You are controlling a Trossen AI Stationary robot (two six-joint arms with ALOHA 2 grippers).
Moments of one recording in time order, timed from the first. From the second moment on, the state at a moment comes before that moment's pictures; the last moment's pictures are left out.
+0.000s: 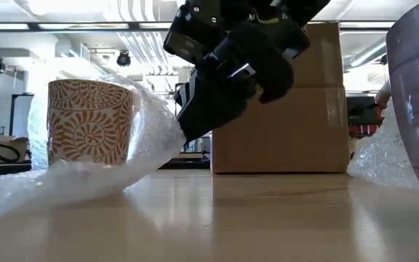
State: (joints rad) left arm -0.92 1.76 0.92 -0.45 -0.18 -1.75; right arm 0.20 2.11 1.32 -0.07 -0.16 -0.13
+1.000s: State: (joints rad) left arm -0.77 1.69 1.36 -1.04 -0.65 -1.30; right arm 0.22 2.12 1.32 0.07 -0.15 -0.13
